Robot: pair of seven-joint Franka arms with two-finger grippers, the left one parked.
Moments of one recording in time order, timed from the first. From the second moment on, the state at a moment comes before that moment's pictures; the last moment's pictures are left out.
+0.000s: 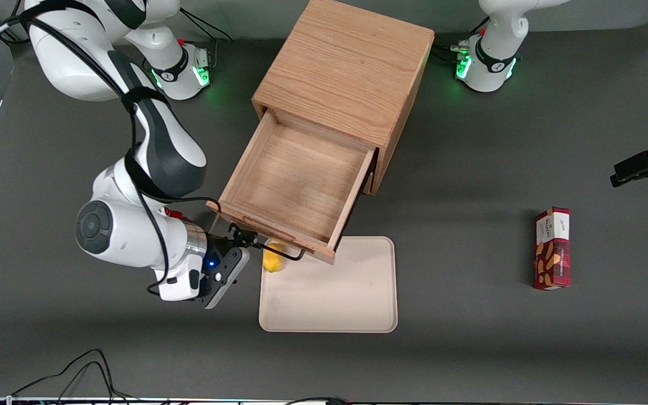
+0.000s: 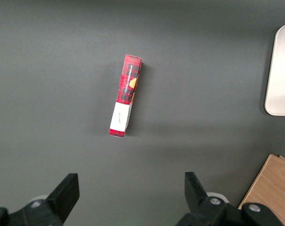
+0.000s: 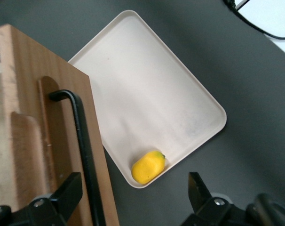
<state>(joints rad) 0.17 0.71 0.28 -1.08 0.15 1.87 -0.52</state>
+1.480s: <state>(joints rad) -0.12 -0.17 0.24 -1.84 0.06 1.60 -0.08</state>
